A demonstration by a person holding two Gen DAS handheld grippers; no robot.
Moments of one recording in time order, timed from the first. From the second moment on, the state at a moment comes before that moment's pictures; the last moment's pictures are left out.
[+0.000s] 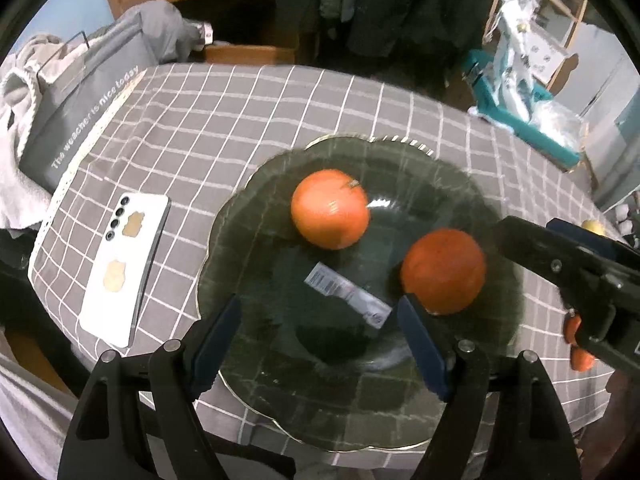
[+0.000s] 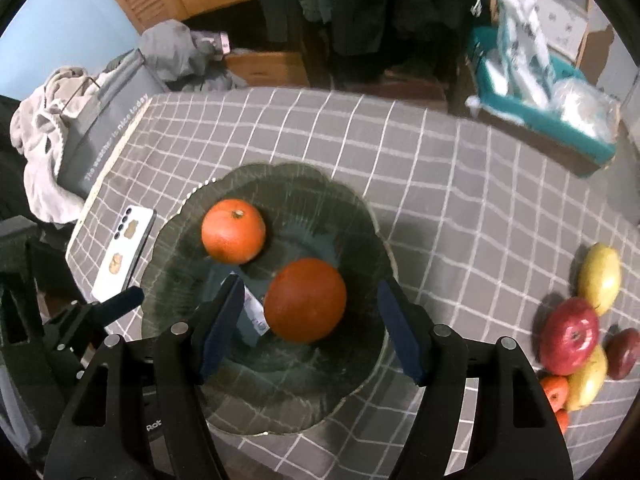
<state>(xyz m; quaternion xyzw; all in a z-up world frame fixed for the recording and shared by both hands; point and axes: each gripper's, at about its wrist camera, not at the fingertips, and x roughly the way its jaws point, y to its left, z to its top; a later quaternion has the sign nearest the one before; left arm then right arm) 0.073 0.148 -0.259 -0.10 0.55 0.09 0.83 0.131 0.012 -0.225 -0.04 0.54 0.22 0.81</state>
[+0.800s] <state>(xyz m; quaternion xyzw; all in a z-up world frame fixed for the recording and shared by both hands) 0.057 0.094 -0.156 -0.07 0.43 0.01 0.90 0.089 -0.063 -0.110 -0.02 0.41 0.17 0.89</state>
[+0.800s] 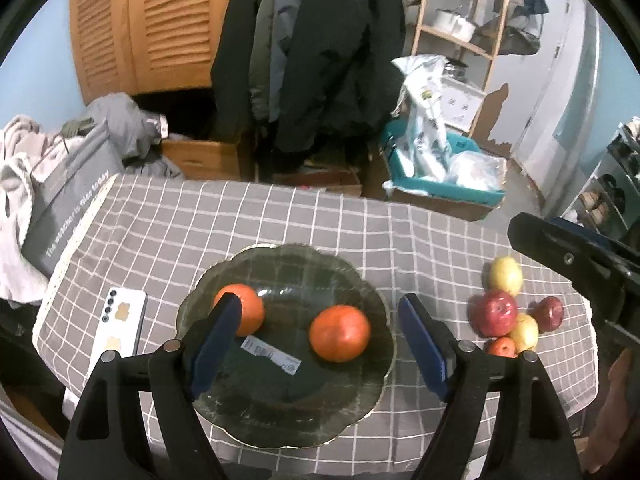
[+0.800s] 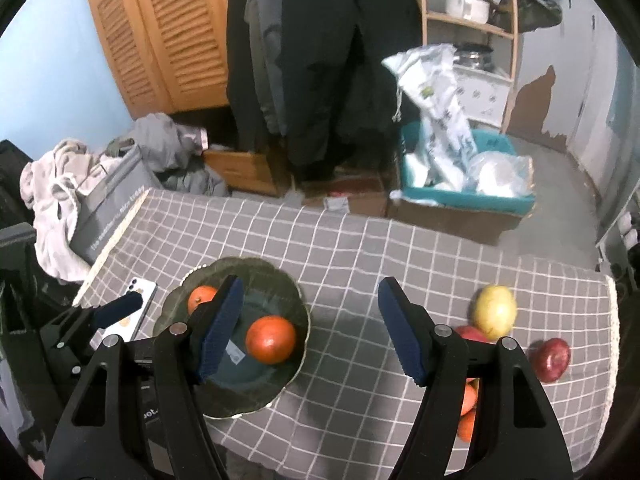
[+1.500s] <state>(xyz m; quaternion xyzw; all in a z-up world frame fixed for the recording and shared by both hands) 0.046 0.031 -0.109 -0.05 0.40 -0.05 0.92 0.045 -0.141 -0.063 -0.01 0.36 0.13 0.92</state>
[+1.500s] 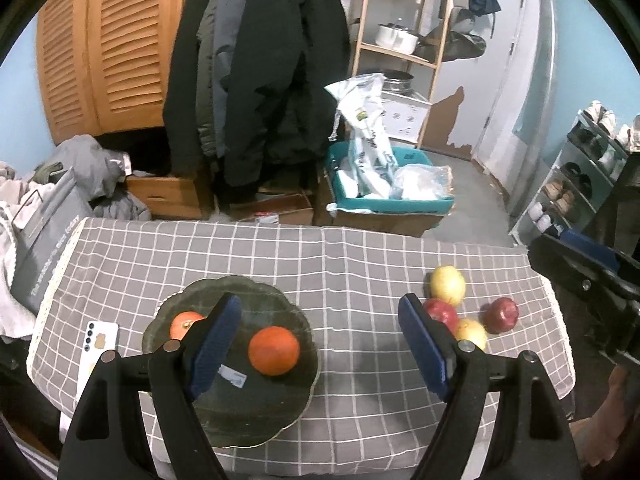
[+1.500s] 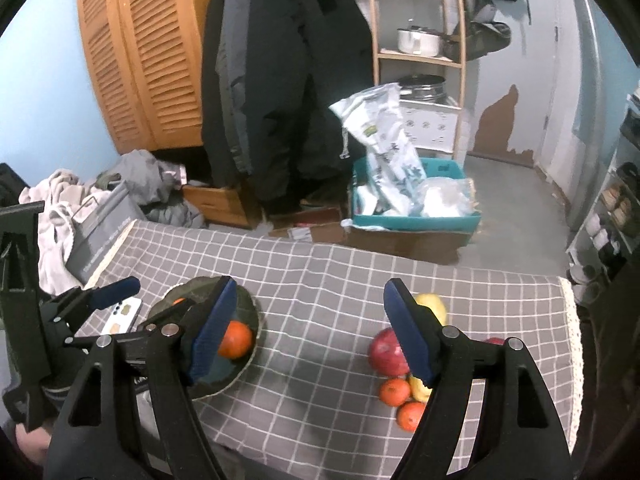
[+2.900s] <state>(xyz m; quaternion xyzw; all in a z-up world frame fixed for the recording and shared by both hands) 0.092 -0.073 -0.201 0.02 0.49 -0.09 0.86 0.065 -0.268 -0.160 0.04 0.48 0.02 0.88</state>
